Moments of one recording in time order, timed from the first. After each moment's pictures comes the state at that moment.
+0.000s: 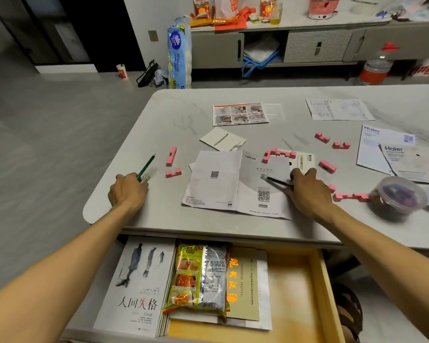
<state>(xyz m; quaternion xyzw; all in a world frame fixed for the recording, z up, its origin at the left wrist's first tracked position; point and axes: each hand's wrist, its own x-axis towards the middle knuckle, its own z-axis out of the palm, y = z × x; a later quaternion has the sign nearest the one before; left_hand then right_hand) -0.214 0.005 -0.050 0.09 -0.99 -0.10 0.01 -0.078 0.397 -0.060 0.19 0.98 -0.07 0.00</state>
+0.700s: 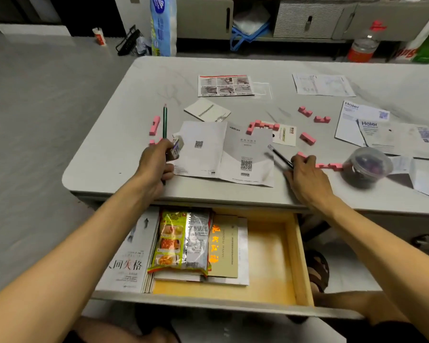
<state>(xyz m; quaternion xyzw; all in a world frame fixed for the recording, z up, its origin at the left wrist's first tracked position) -0.120 0.094 0.000 0.13 -0.68 -0.70 -0.17 -0.016 0.418 -0.077 0.17 0.98 -0.08 -0.04</state>
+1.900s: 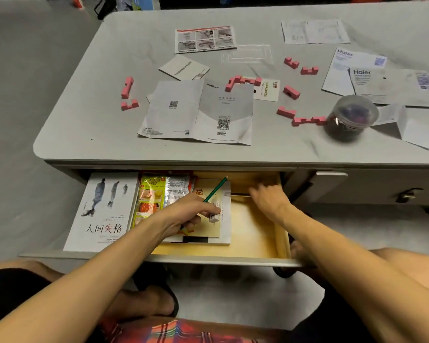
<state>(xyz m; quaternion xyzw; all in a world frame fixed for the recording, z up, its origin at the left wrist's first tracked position) 0.011 0.146 -0.114 0.05 -0.75 -0.44 -0.50 0.057 0.379 -0.194 -0.04 0.97 0.13 0.20</state>
